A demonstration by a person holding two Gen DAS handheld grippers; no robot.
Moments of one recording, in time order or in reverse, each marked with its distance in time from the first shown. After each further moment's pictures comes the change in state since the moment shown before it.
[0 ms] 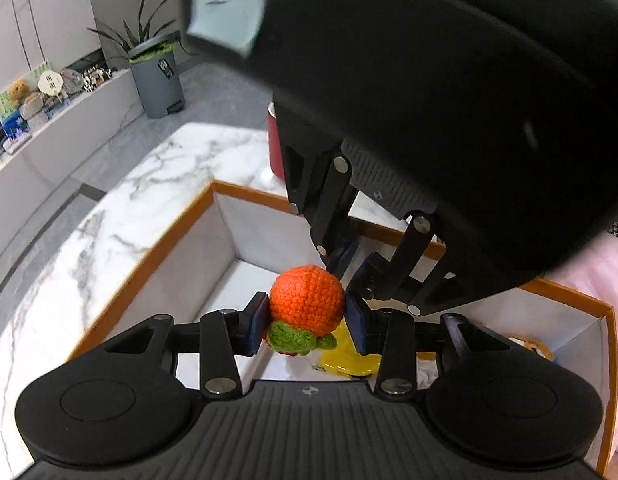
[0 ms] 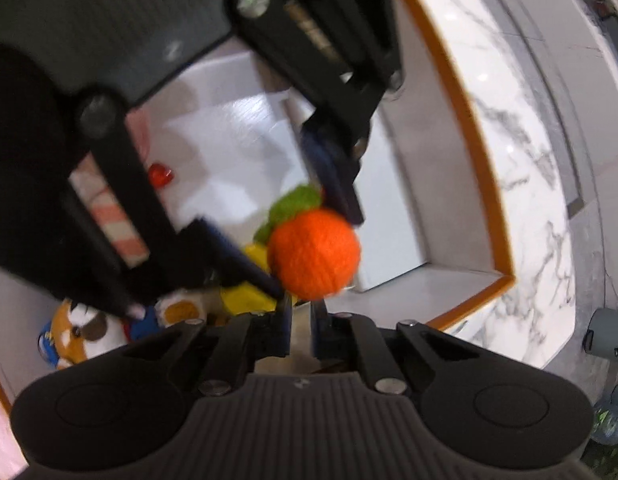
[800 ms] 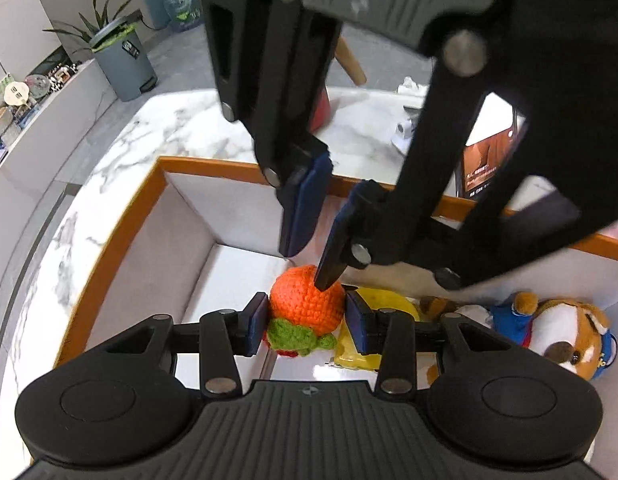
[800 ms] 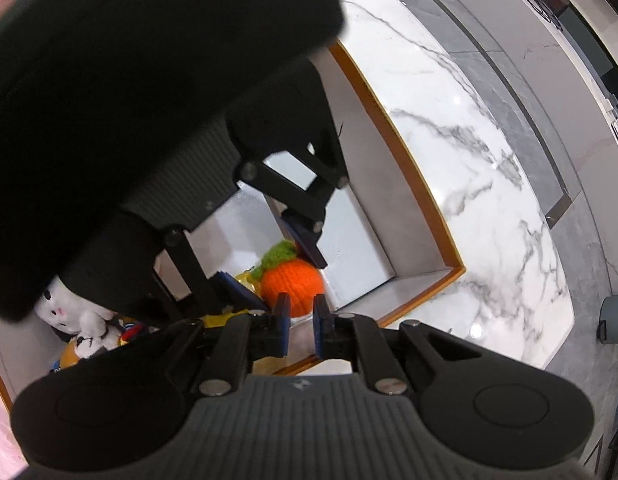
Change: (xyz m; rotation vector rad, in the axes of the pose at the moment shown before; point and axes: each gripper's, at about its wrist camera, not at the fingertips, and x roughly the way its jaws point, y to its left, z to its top) left arm 0.057 -0.010 0.000 0.177 0.164 -0.008; right arm -0.023 0.006 -0.011 0.116 -0.159 0.001
